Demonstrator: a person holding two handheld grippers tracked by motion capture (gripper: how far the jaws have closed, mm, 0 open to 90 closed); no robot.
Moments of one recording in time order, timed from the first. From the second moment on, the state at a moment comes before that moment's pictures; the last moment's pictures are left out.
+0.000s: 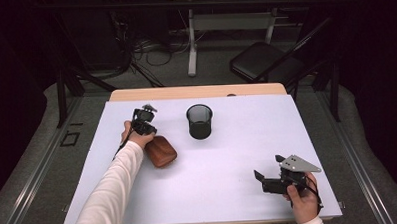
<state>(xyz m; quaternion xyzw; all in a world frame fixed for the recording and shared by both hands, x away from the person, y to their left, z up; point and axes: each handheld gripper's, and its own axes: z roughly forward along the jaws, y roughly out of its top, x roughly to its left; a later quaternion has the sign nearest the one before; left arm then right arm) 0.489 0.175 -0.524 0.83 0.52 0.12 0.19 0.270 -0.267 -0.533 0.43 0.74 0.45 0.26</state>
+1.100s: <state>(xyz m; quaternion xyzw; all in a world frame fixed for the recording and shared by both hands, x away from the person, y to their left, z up) 0.440 0.220 -0.526 0.85 0.48 0.10 0.18 0.270 -0.263 -0.534 0.43 0.74 0.45 0.26</state>
